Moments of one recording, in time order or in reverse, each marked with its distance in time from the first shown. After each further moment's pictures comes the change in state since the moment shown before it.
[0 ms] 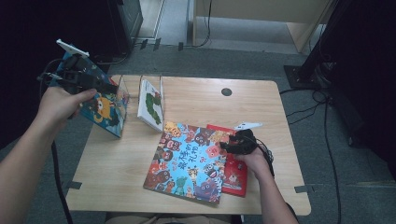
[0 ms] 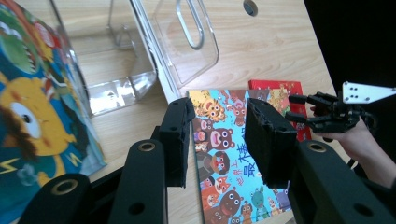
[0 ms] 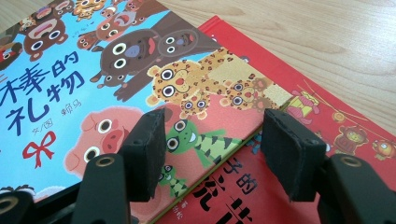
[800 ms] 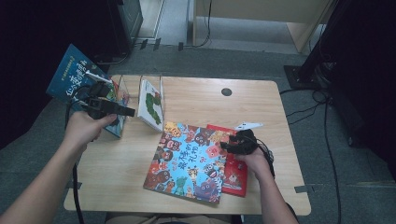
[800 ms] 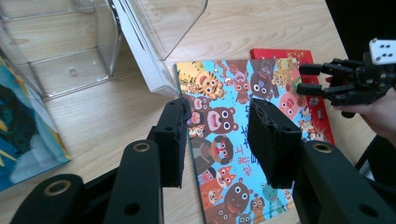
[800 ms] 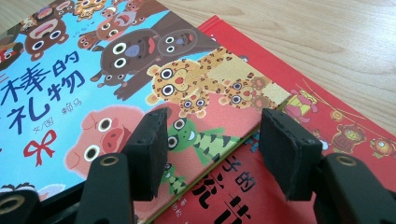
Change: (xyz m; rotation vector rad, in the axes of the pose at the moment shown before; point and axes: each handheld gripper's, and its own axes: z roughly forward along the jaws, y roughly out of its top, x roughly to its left) left arm -0.005 -0.046 0.062 0.033 -0.021 0.059; right arm -0.001 -0.001 -0.001 -0.005 0.002 0.005
